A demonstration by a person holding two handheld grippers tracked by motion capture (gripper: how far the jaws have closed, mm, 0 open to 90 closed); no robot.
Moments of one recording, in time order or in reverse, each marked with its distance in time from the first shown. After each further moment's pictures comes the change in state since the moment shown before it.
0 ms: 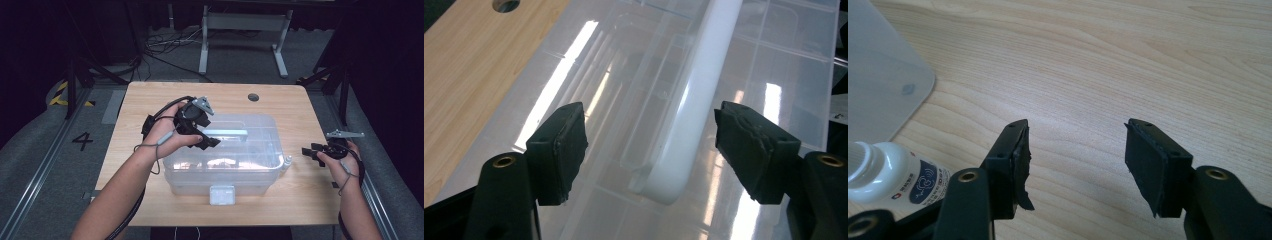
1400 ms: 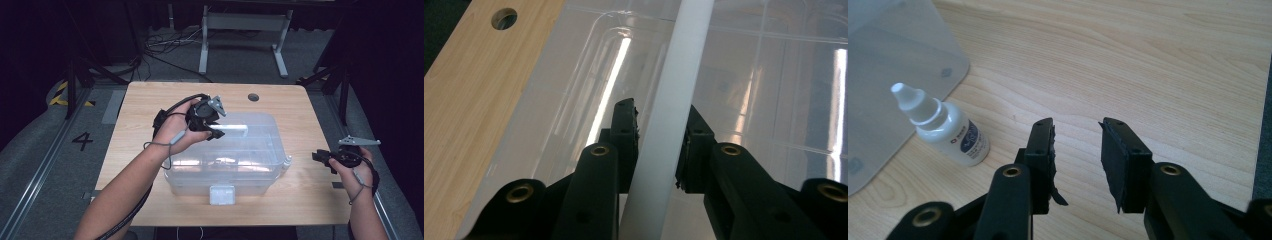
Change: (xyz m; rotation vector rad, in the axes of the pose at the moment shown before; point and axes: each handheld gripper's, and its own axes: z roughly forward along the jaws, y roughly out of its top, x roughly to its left) left arm -0.003 0.026 0.003 0.060 0.034 0.123; right arm 0.007 -0.012 -0.041 -0.025 0.025 -0.041
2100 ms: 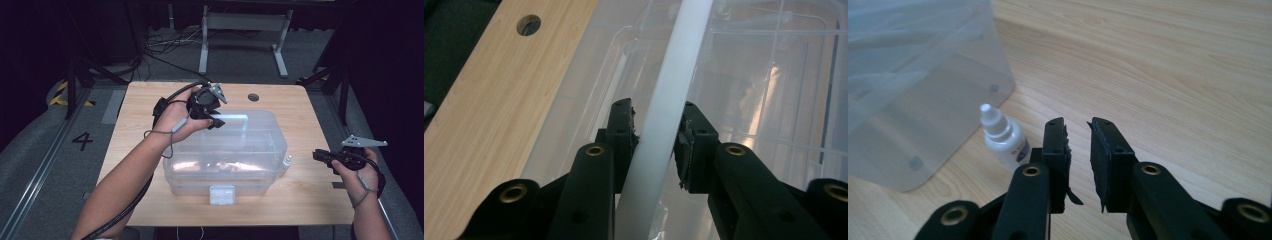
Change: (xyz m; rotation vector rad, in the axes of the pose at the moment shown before) left arm 0.016 0.016 -0.012 0.012 0.027 -0.009; right arm 0.026 0.013 -0.023 -0.051 0.052 -0.074
